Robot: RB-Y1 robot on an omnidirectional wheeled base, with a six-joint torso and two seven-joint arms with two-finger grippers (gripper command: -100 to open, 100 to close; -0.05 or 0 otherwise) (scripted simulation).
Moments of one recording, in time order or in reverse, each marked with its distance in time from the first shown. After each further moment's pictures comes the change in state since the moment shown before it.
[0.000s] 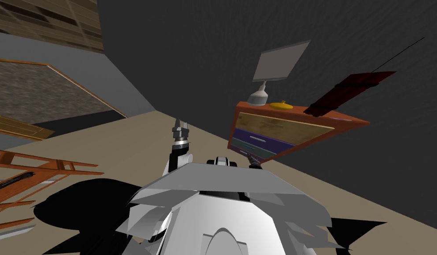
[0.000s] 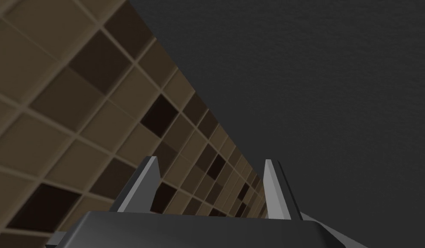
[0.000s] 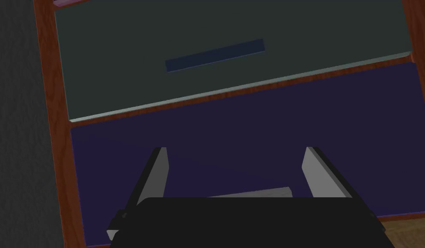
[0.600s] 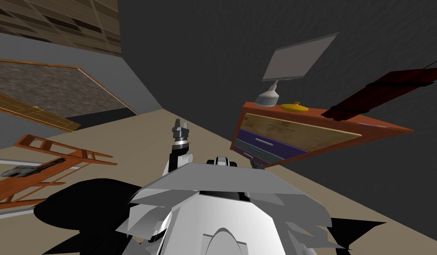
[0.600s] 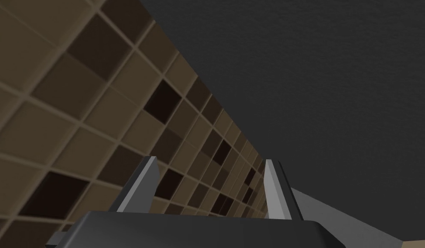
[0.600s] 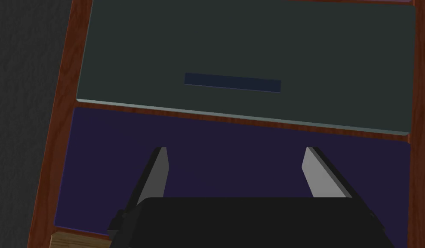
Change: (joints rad) left arm 0.000 0.000 0.000 0.000 0.000 0.000 0.000; right arm -0.007 -0.030 0.036 0.126 0.138 0.141 0.020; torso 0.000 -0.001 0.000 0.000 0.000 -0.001
